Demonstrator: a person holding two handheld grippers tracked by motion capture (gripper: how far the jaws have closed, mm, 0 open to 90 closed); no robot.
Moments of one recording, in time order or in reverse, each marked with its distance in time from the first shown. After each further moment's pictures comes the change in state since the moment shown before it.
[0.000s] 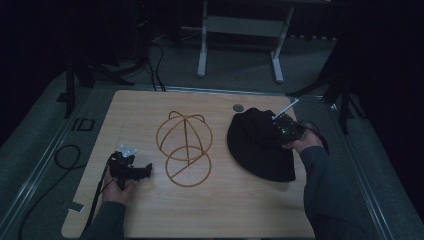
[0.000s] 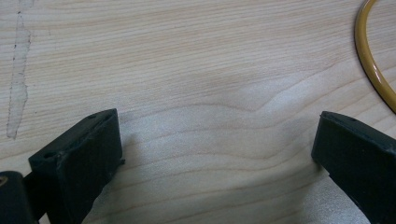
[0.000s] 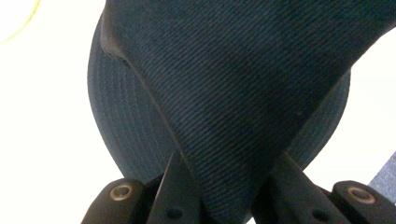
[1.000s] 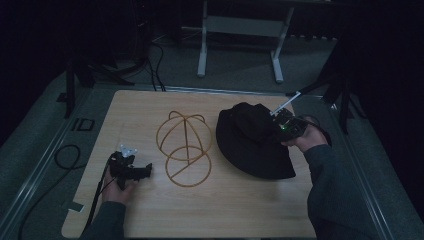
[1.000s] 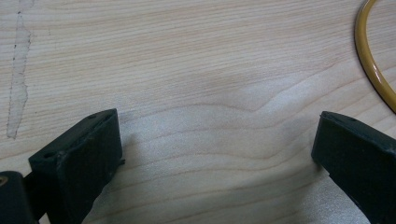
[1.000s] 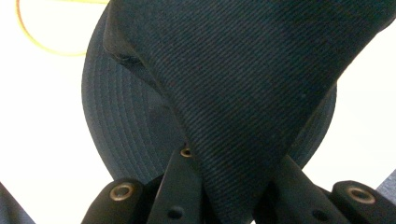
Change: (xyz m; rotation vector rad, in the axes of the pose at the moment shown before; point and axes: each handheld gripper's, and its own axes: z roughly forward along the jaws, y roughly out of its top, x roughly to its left) left arm 0.000 0.000 0.000 -0.001 0.000 0.000; right arm 0.035 0.006 -0.050 -0.091 0.039 -0.142
